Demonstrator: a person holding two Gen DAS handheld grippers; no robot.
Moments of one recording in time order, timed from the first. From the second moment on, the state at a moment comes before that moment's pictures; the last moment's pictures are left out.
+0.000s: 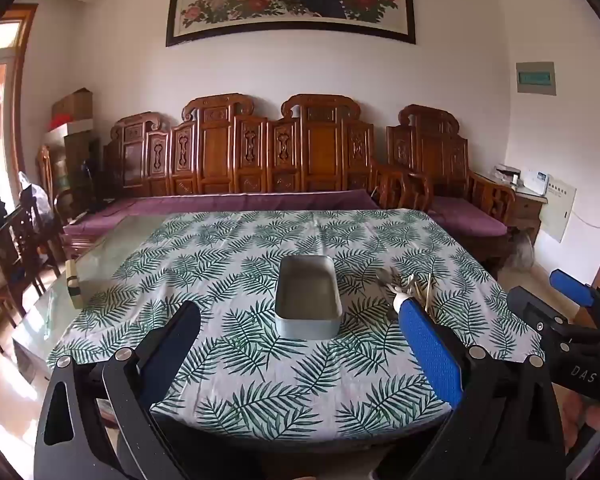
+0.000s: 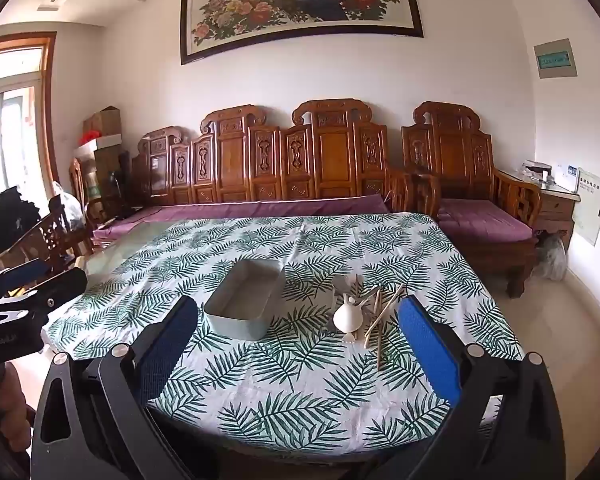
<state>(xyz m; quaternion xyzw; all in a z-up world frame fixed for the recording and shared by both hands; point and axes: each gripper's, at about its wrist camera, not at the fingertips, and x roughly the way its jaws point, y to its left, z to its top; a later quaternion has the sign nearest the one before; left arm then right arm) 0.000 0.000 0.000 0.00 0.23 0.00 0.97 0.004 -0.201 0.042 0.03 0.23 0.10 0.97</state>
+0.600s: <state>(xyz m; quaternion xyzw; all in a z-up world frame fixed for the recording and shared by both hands) 0.001 0.001 -0.004 0.00 0.23 0.00 0.97 0.005 -0.203 0.043 0.03 0.23 0.10 0.97</state>
